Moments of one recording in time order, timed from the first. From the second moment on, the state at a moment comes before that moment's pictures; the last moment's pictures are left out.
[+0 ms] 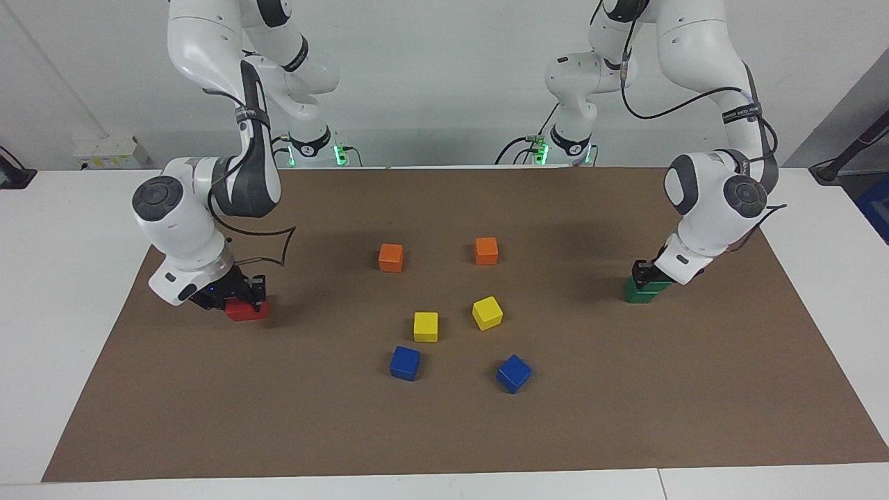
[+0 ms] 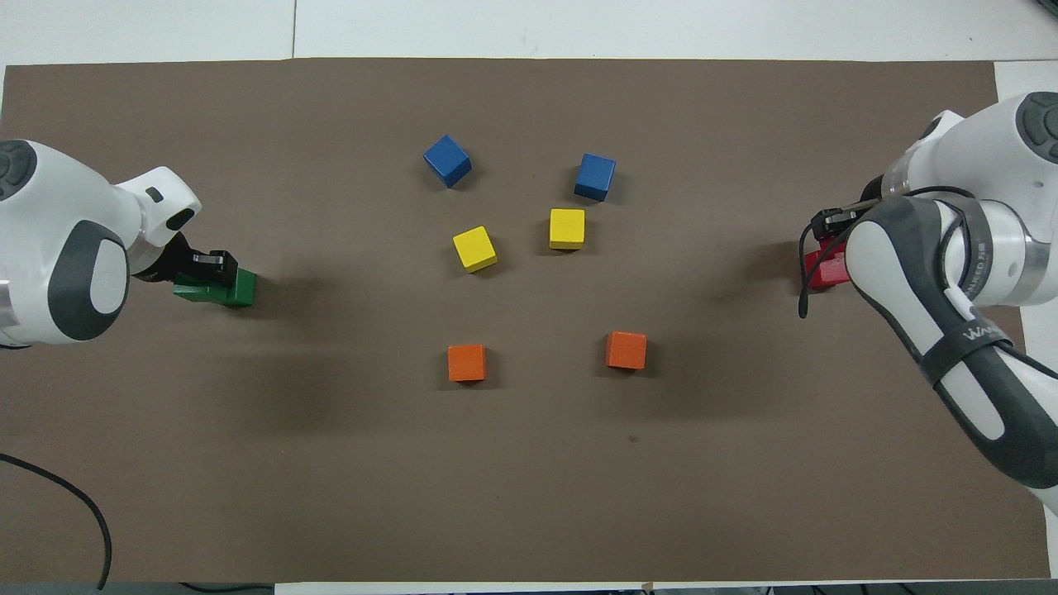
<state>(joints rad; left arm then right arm) 0.07 0.26 -0.08 -1.94 0.04 2.09 0.07 -0.06 0.30 0.02 -1.84 -0.03 2.15 -0.17</state>
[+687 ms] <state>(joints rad) 0.07 0.26 -0.08 -1.94 0.04 2.10 0.06 -0.07 0.27 0.01 -1.92 -0.03 2.19 -0.16</state>
